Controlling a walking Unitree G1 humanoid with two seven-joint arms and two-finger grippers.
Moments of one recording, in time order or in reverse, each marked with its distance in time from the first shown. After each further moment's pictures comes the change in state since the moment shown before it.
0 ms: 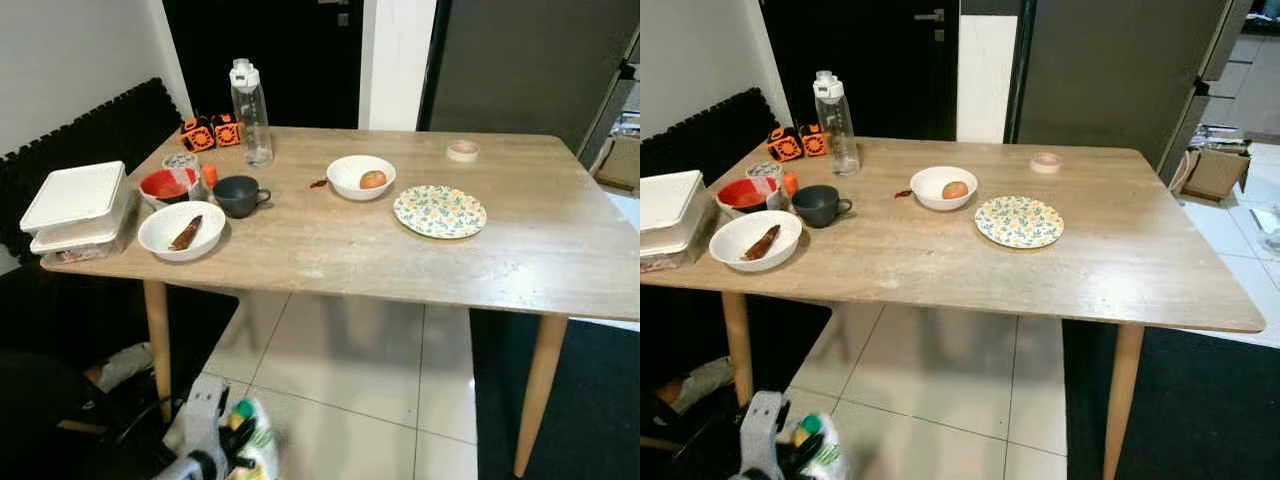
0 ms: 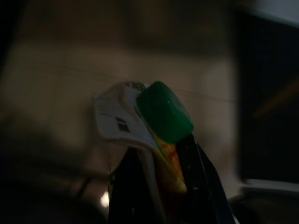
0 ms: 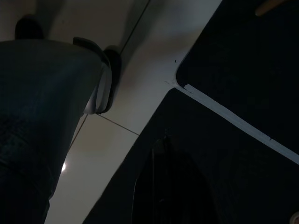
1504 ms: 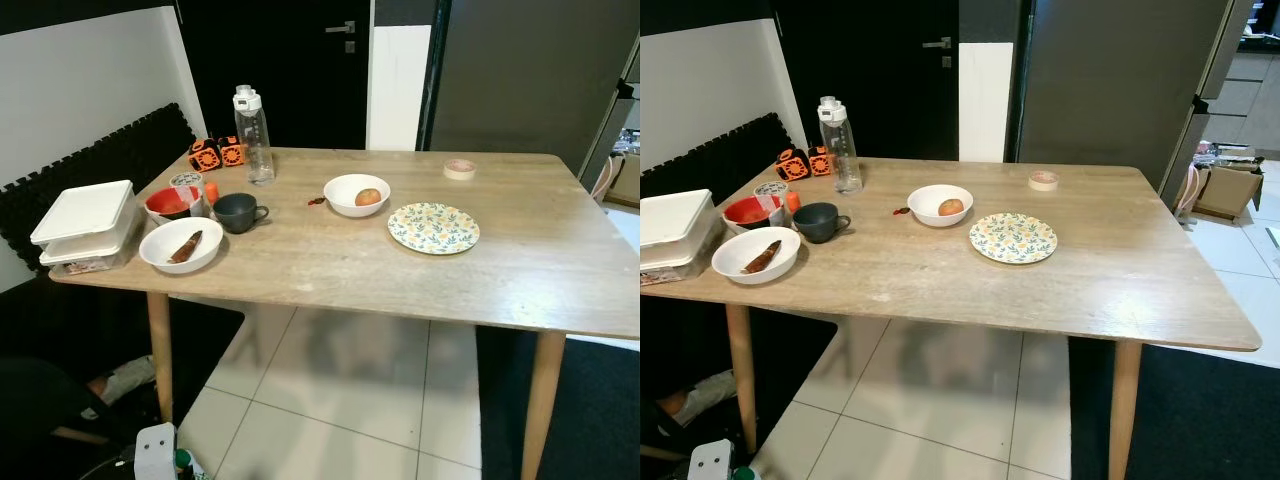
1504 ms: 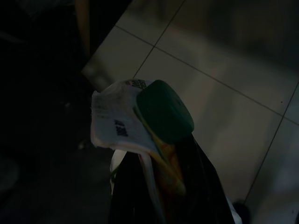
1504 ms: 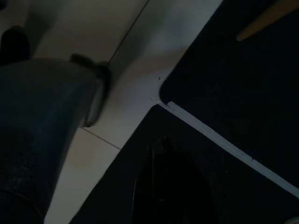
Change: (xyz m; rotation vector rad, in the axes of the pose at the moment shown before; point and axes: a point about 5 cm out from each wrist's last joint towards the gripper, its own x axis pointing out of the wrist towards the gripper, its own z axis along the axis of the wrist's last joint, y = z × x) left arm -0.026 0.023 -0.046 -0.110 0.097 0.298; right arm 0.000 -0.001 0.004 -0.027 -0.006 -0.014
